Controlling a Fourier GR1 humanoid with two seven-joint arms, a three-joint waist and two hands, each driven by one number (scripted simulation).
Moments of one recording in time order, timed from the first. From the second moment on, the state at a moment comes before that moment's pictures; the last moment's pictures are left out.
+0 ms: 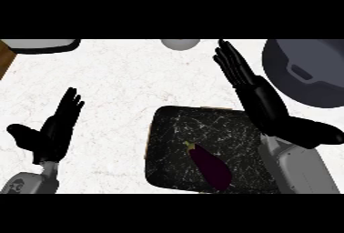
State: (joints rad) left arm -0.10 0.40 -0.18 -1.42 0.41 0.24 -0.05; right arm -0.43 -0.19 0.23 -1.64 -0.19 0.04 -0.04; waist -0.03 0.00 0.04
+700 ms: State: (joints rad) left arm -0.30 0.39 -0.17 -1.50 0.37 0.26 -0.08; right arm -0.75 -0.38 0.39 -1.38 -0.24 0.73 -0.26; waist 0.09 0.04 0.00
